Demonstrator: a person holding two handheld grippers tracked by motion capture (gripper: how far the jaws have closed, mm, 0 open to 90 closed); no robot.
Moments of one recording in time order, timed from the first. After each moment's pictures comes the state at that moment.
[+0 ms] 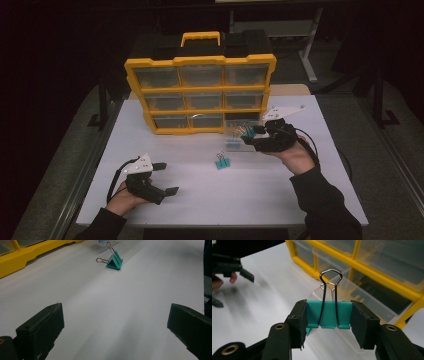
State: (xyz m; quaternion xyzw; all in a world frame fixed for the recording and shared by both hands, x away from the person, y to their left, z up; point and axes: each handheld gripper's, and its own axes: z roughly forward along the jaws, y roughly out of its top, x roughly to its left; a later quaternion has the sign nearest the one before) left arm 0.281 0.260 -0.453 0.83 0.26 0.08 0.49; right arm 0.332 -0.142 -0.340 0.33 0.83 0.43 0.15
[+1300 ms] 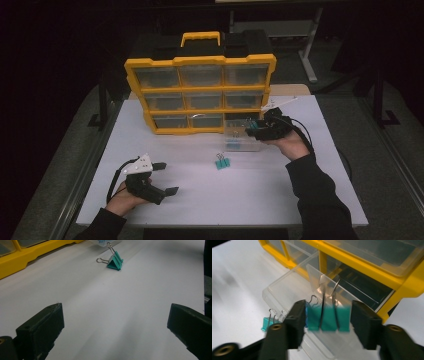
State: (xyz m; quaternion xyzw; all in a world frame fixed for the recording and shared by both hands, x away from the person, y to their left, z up) left arm 0.281 0.260 -0.453 0.83 0.26 0.08 0.48; right arm 0.384 -0.151 -0.368 0.38 0.83 0.39 0.14
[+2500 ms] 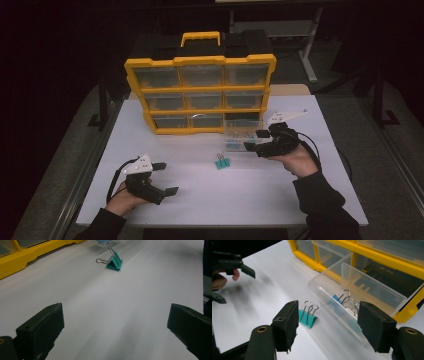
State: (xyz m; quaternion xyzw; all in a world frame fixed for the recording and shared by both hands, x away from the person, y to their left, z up) left arm 0.280 0.260 -0.453 0.83 0.25 0.08 0.49; right arm 0.332 -0.154 -0.361 0.35 0.82 0.44 0.11
